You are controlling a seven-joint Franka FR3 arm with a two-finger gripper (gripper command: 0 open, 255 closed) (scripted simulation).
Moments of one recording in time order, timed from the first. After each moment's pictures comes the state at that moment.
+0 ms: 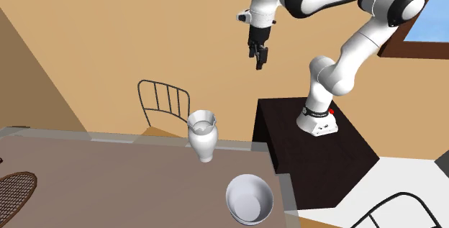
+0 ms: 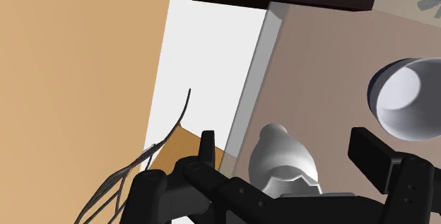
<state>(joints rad) 0.05 -0.58 0.08 -2.25 -0.05 1.66 -0.02</state>
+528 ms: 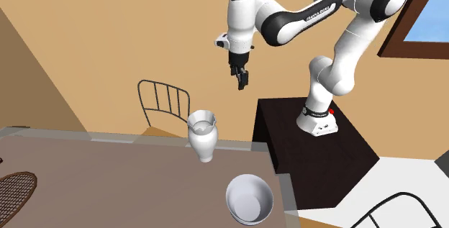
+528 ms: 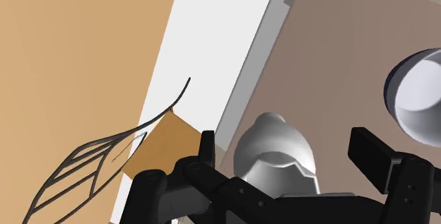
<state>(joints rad) 0.07 -0.31 0.16 -2.18 -0.12 1.83 -0.01</state>
